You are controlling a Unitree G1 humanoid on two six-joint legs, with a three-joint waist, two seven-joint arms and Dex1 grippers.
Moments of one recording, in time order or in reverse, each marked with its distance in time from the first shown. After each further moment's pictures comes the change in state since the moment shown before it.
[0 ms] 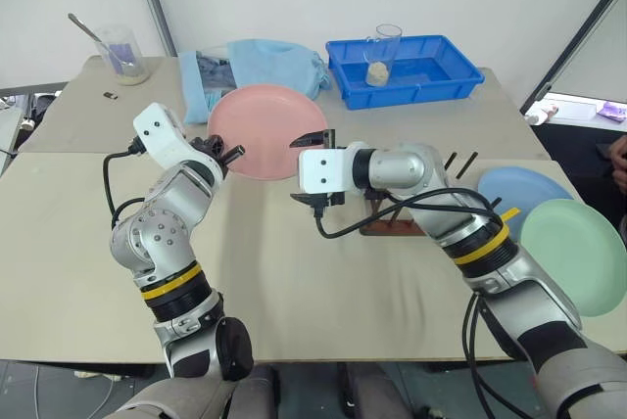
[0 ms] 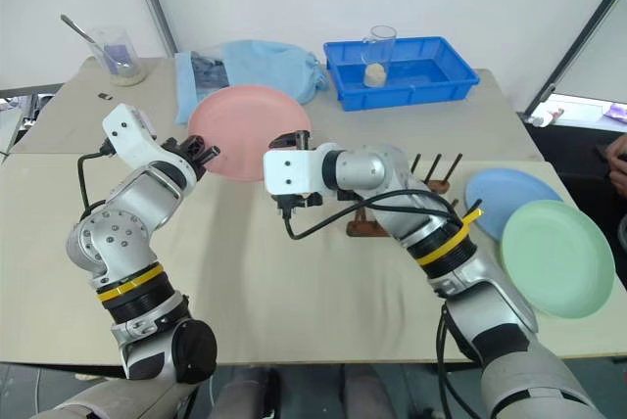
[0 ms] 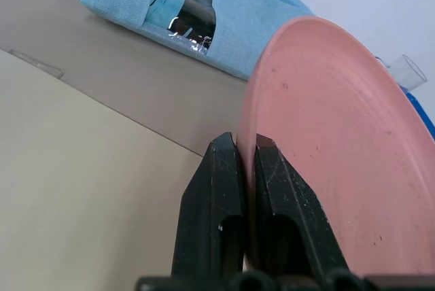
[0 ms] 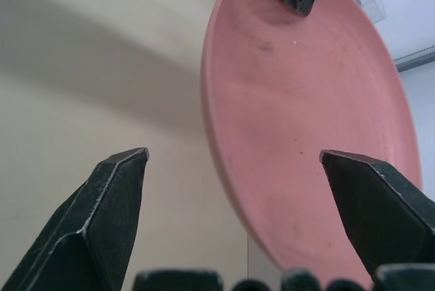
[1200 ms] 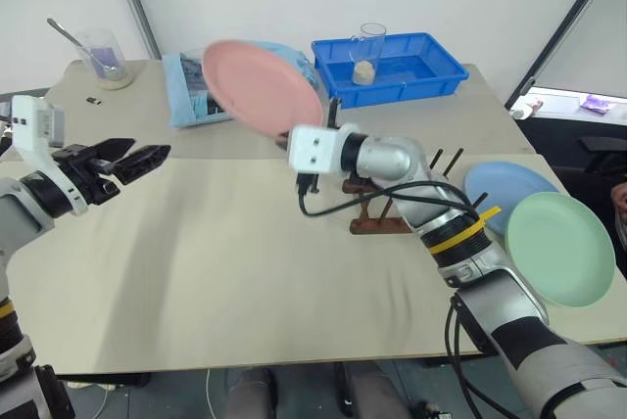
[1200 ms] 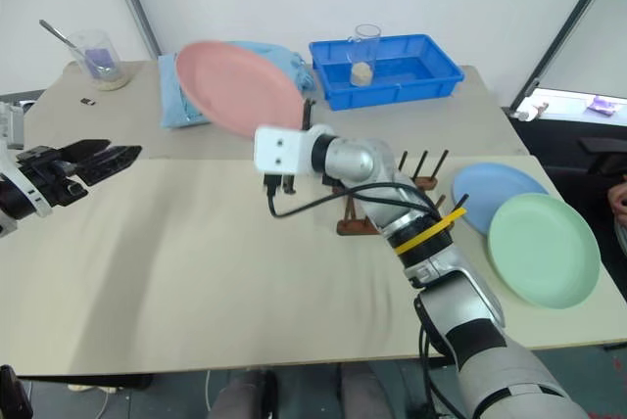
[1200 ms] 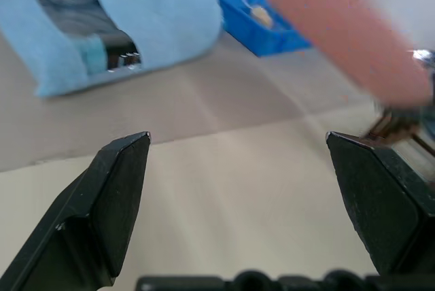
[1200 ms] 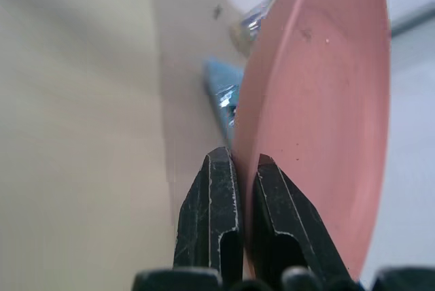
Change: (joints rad) left arm 0.346 0.860 -0.026 0.111 -0.233 -0.138 -1.011; right arm -0.040 0.142 -0.230 0.123 0.069 -0.077 -0.124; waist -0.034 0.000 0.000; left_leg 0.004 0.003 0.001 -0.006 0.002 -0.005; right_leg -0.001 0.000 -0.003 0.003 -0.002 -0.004
